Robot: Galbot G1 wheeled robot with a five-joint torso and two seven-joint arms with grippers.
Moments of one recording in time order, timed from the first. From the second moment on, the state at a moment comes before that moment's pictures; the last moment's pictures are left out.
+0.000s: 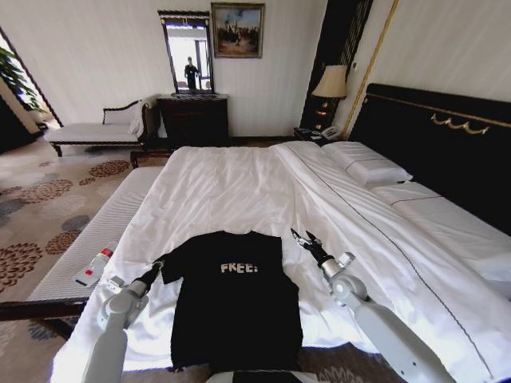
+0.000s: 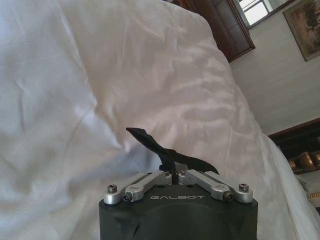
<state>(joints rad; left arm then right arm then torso) 1.27 -1.31 -0.85 -1.67 -1.31 0.52 -0.17 -1.06 0.91 0.20 1.55 1.10 0.14 -0.15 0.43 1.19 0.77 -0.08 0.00</state>
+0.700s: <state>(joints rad) 1.28 -1.27 -0.58 -1.85 -1.13 0.49 -0.16 -1.05 0.93 0.19 1.53 1.09 0.14 -0.16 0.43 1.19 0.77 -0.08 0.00</state>
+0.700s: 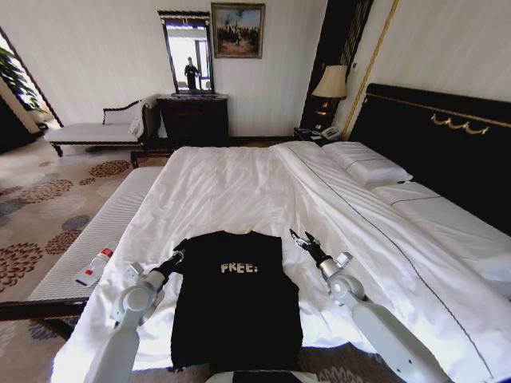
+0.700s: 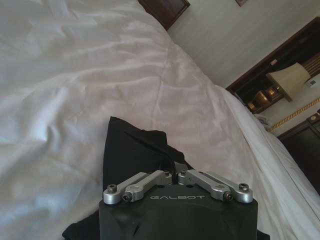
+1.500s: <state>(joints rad) 1.20 -1.38 -0.50 -1.74 -1.11 0.39 -0.16 -1.01 0.94 0.14 1.46 1.10 0.12 -0.16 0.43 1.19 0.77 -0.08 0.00</state>
